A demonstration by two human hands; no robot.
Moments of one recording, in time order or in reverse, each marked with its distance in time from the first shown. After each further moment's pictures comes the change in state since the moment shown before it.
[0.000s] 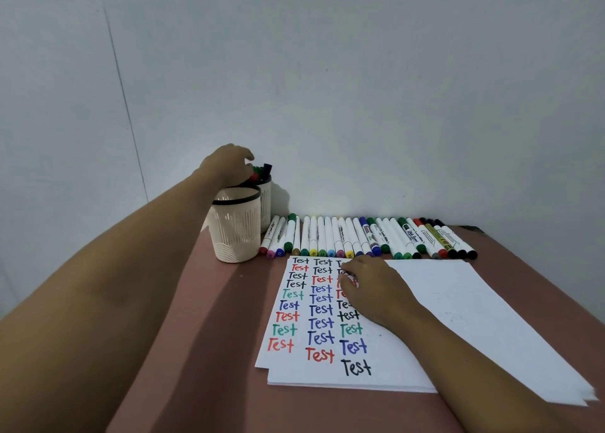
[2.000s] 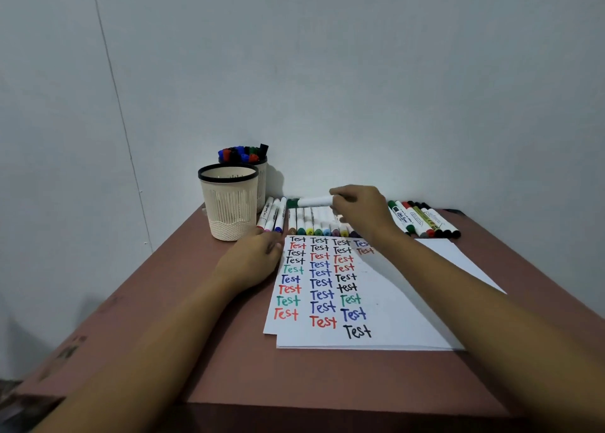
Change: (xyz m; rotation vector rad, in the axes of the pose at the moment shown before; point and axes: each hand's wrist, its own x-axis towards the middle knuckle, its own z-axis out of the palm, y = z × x) left_hand -0.163 0.036 0.077 -0.327 -0.183 0.096; right_hand 0.040 -0.035 -0.044 0.608 0.231 0.187
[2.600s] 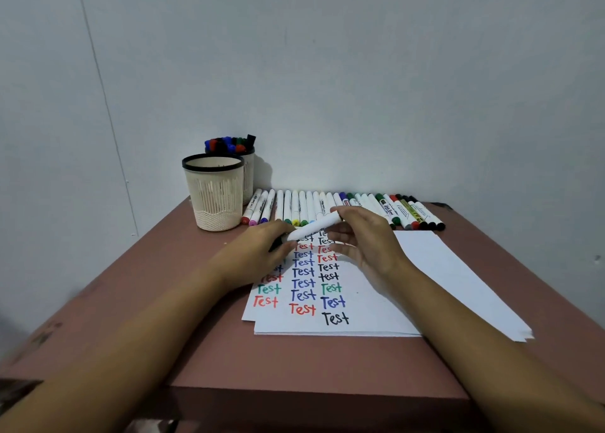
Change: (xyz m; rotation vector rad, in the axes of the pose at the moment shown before) left_hand -0.012 0.030 0.002 -0.067 0.033 0.350; right_hand -0.058 0.014 -0.017 0.725 -0.097 0.319
